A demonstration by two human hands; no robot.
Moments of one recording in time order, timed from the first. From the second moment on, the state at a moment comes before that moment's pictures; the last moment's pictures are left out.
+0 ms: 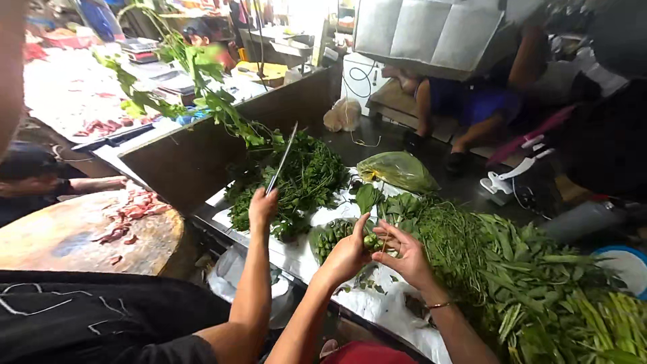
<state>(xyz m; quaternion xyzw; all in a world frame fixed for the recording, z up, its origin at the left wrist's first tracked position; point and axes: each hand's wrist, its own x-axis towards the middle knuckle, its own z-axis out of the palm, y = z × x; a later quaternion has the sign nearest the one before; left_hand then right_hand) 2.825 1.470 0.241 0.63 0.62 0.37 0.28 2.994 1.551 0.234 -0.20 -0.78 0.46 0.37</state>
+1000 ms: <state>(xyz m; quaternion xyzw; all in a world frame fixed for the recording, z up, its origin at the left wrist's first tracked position) 2.849 1.458 0.202 0.37 0.68 0.30 0.56 3.077 1.625 0.145 -0.43 -0.73 0.53 0.07</state>
